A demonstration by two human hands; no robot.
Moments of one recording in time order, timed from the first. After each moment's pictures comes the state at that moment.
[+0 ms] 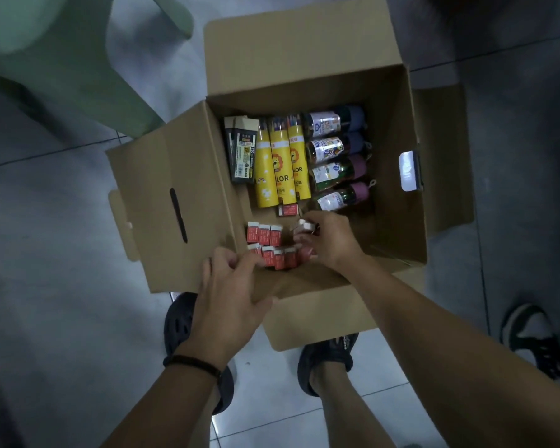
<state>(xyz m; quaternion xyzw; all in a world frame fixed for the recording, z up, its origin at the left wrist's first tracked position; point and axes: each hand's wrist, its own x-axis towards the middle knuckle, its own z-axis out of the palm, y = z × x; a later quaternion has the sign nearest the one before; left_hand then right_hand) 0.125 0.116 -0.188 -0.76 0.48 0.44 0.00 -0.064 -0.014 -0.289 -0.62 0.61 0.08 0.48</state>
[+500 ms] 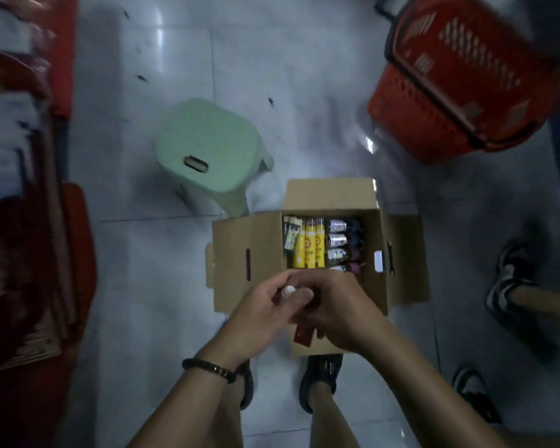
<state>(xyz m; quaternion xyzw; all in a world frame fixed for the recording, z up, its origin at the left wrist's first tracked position) 0.203 0.059 0.161 -0.61 0.25 0.67 -0.35 0.056 -0.030 0.173 -0.69 0.45 0.12 0.56</state>
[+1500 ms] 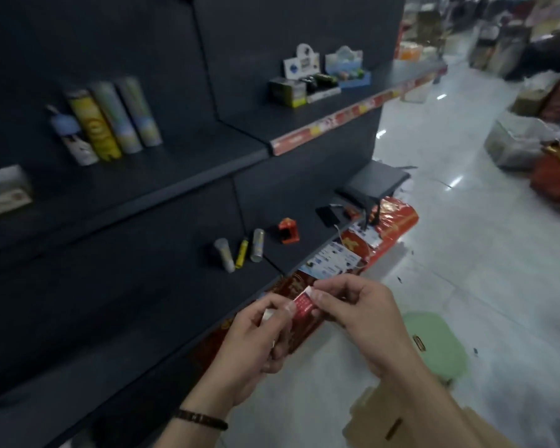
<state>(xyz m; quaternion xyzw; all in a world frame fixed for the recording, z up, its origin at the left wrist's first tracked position) 0.271 0.509 0.690 -0.64 0.02 0.25 -0.72 0.247 0.321 0.711 -0.67 0.13 -0.04 0.73</state>
